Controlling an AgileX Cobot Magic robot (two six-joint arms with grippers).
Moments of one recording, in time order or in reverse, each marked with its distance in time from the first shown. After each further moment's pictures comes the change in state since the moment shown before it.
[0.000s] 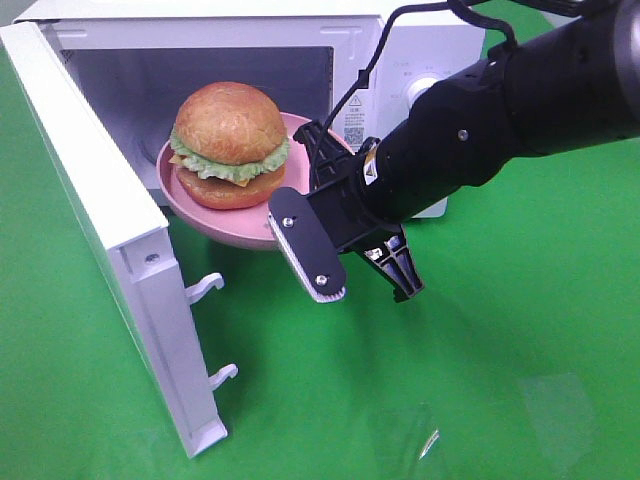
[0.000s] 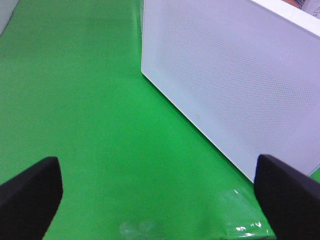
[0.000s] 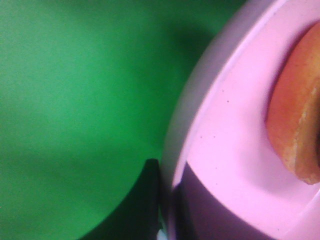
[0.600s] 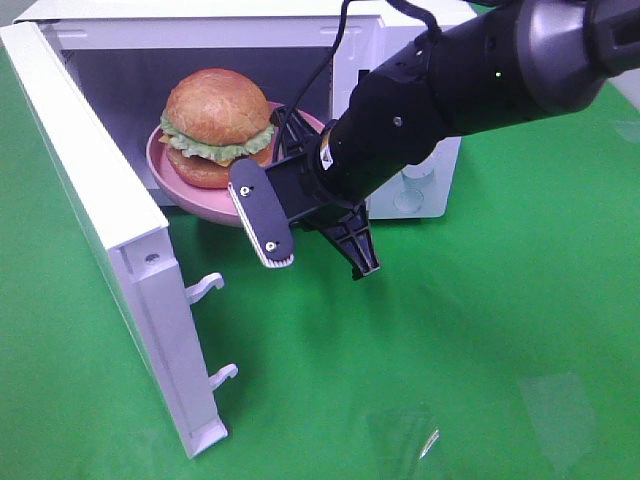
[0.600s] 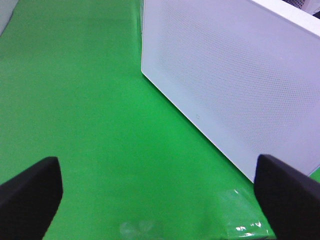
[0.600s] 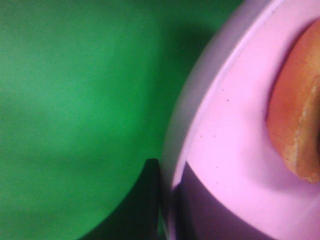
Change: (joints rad) left arm 0.000 0.000 0.000 0.000 0.000 0.000; right arm 0.022 0.124 -0.188 -0.155 0.079 0.258
